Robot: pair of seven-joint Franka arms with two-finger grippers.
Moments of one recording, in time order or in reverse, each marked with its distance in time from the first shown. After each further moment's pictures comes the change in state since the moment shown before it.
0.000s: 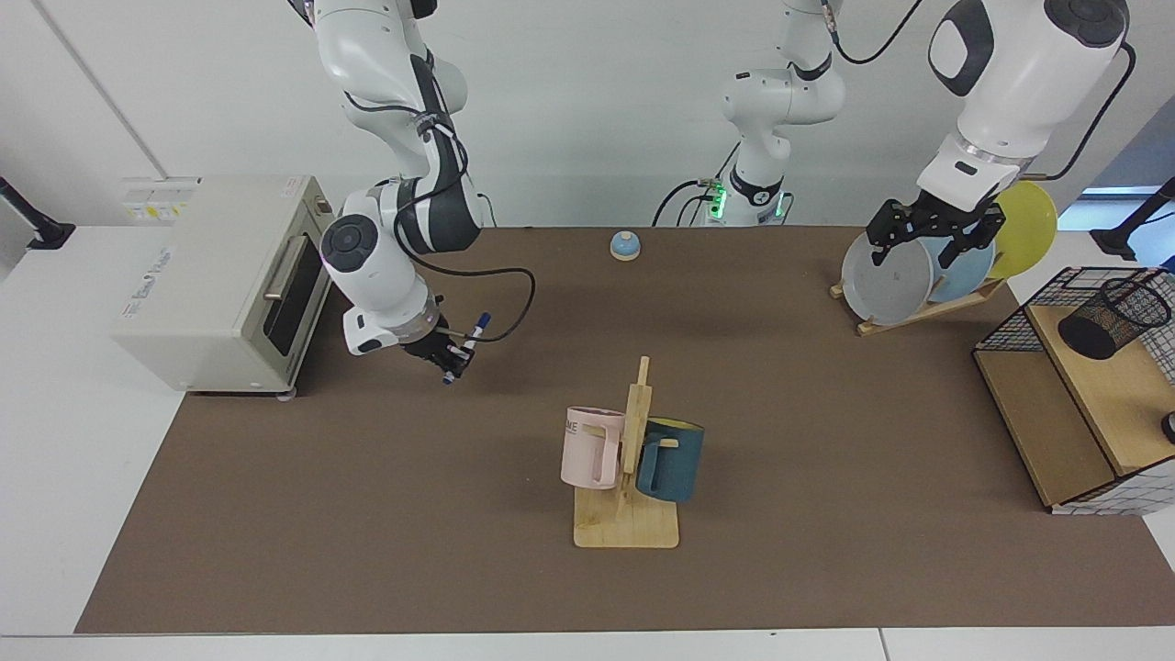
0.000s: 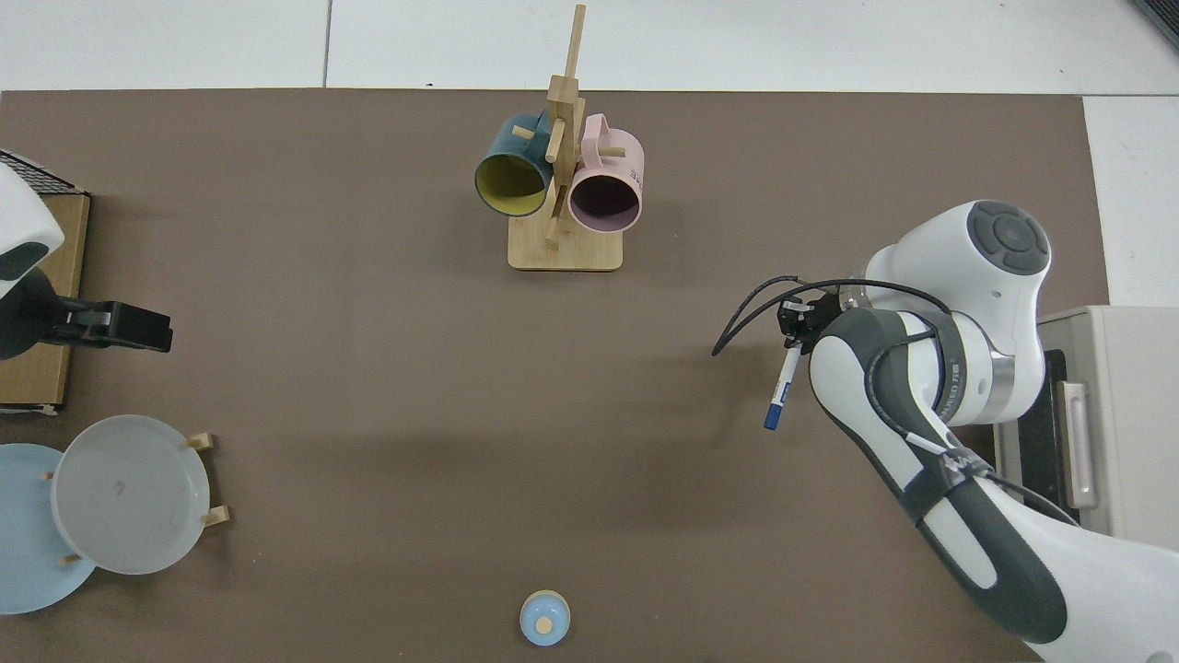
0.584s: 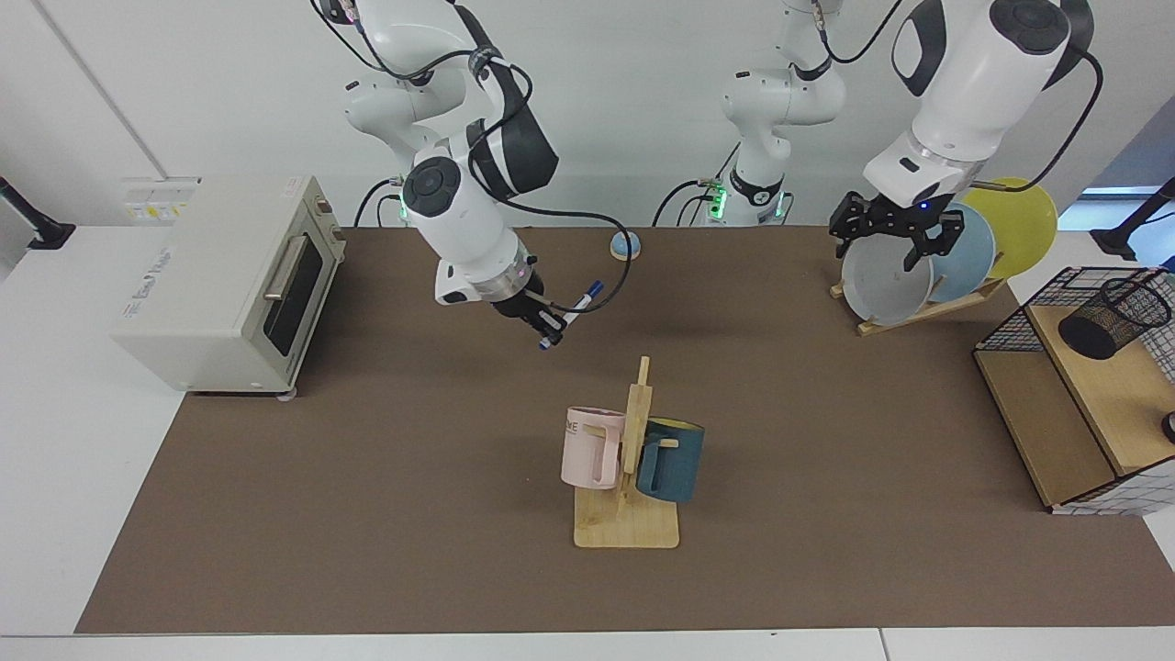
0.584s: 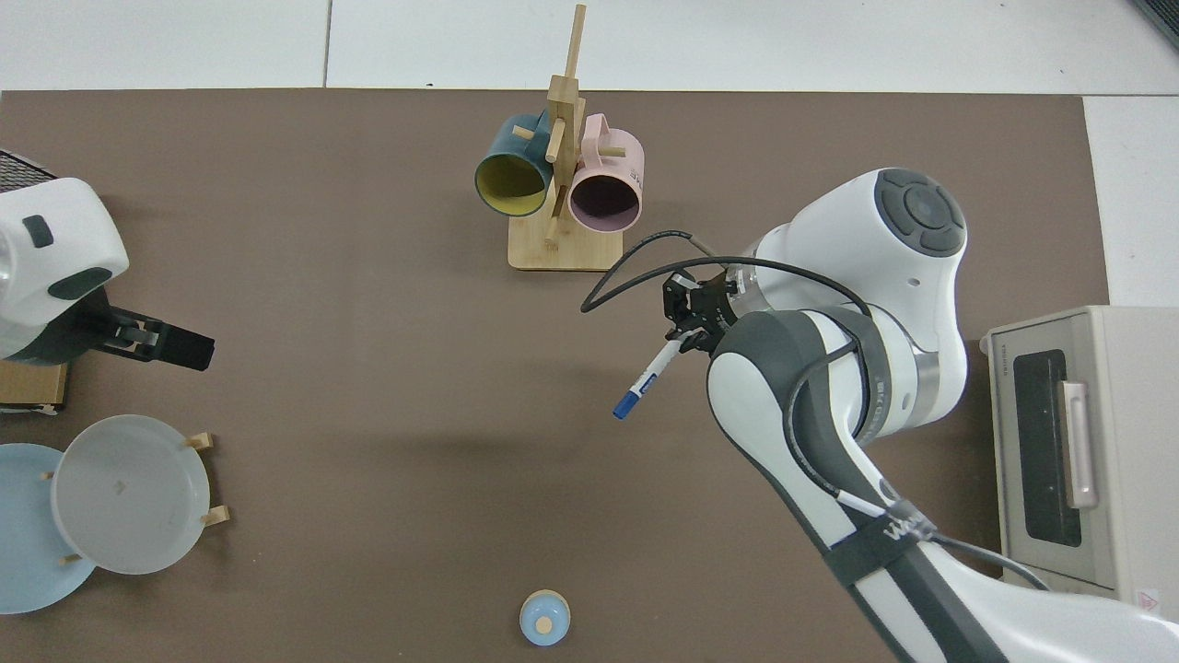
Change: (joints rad) left arm -0.043 -0.003 -0.064 -0.010 -0.002 -0.029 0.122; right arm 0.184 -0.001 0.008 0.168 0.190 -0.063 0.477
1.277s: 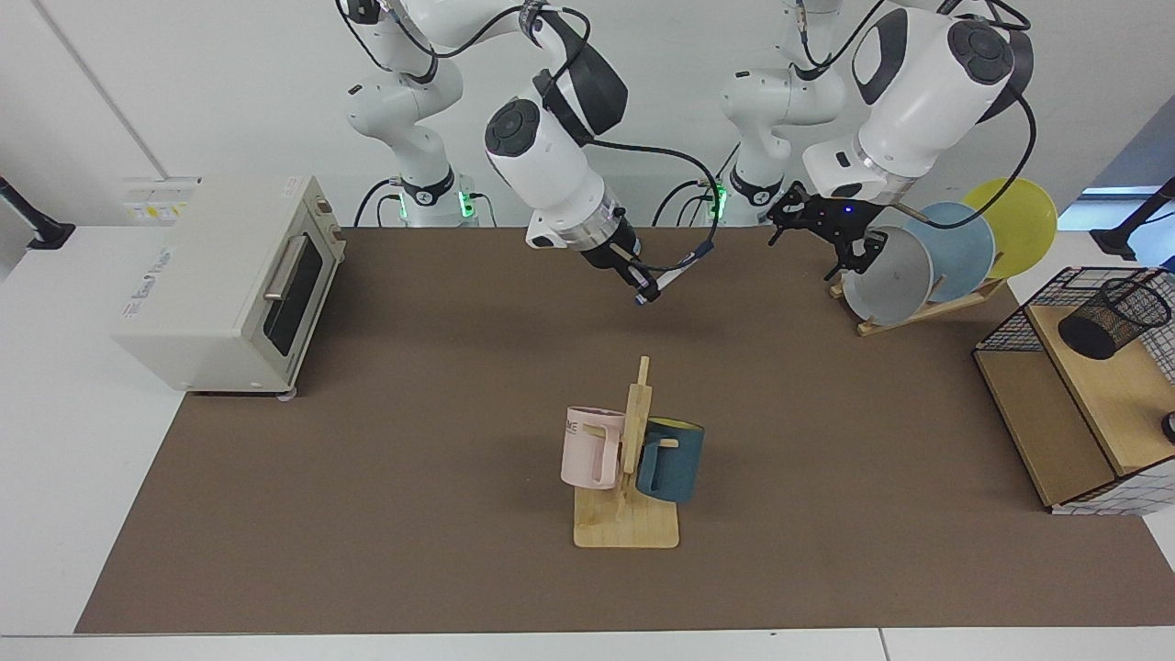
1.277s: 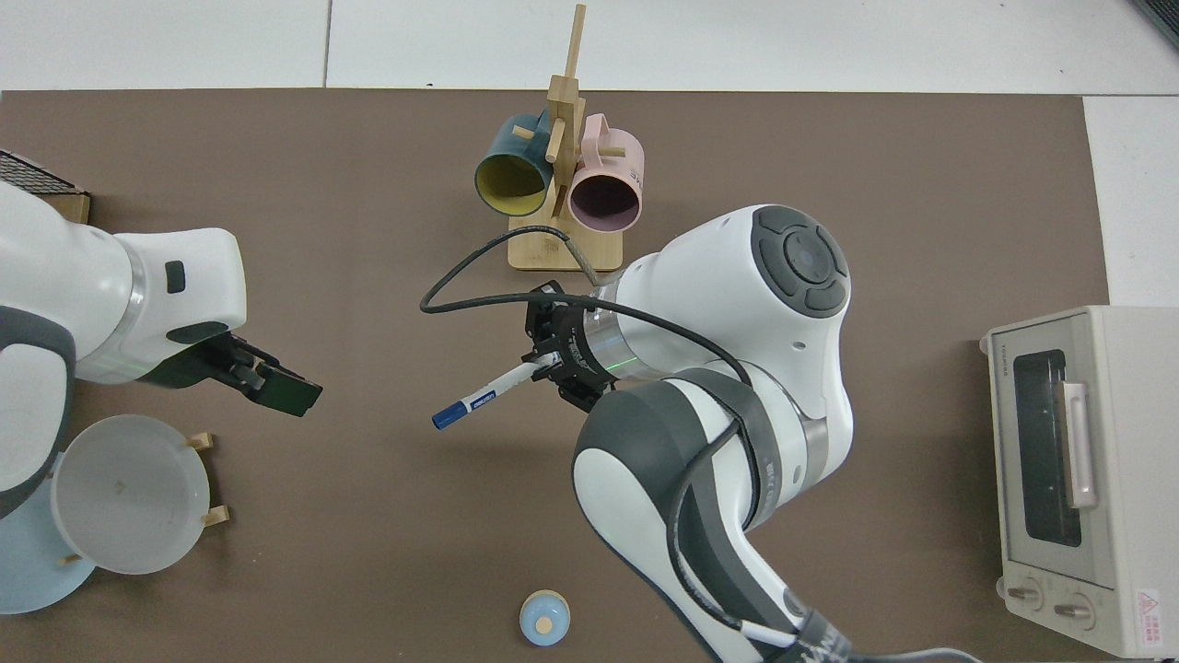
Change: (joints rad) left arm -0.010 -0.006 -0.044 -0.060 -0.216 0.018 0.286; right arm 0.161 0.006 0.002 0.073 0.175 0.091 0.386
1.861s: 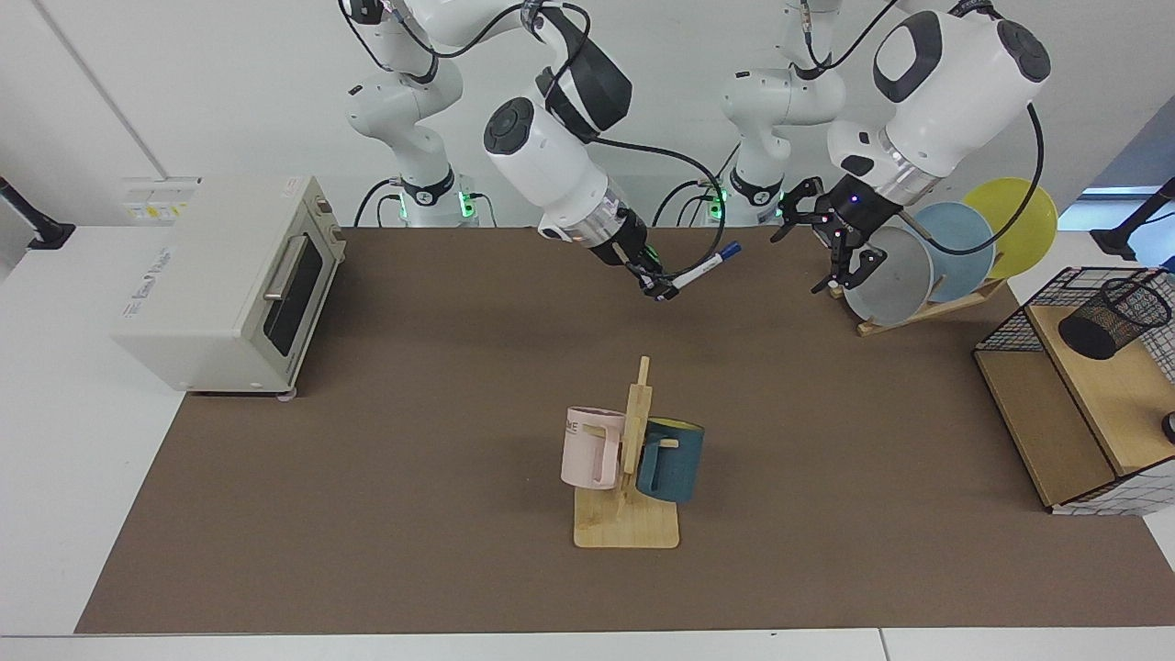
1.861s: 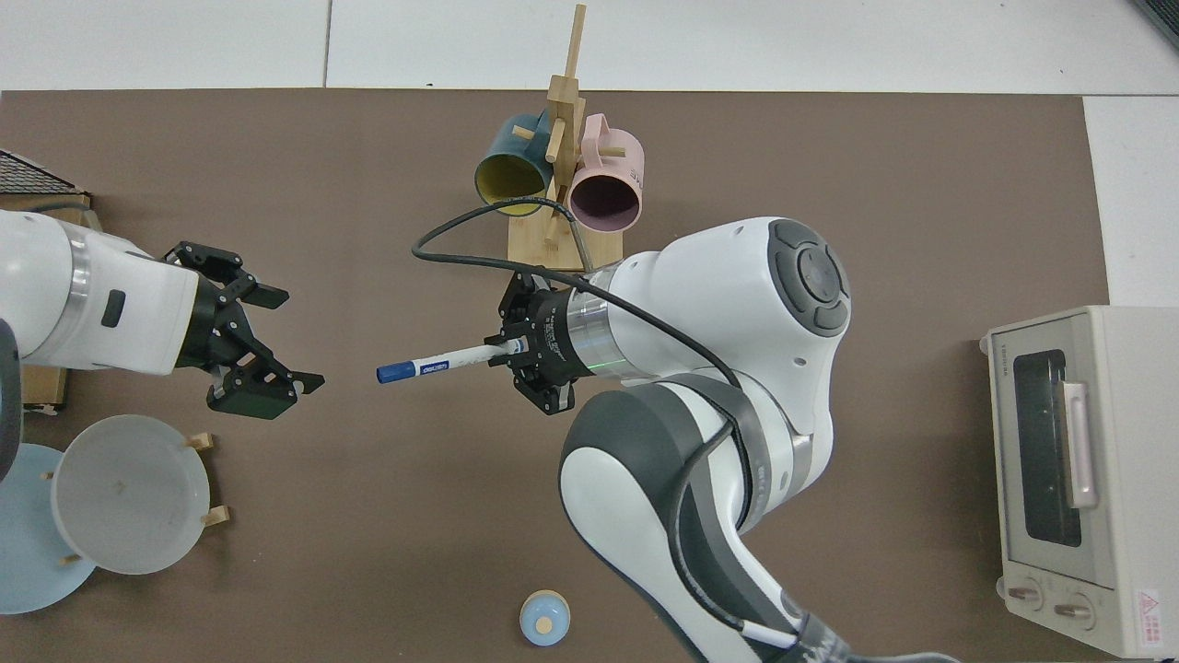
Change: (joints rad) left arm 0.005 -0.013 0.048 -0.026 -0.164 0.113 0.564; right arm 0.020 0.003 -0.001 0.001 0.083 0.082 0.188
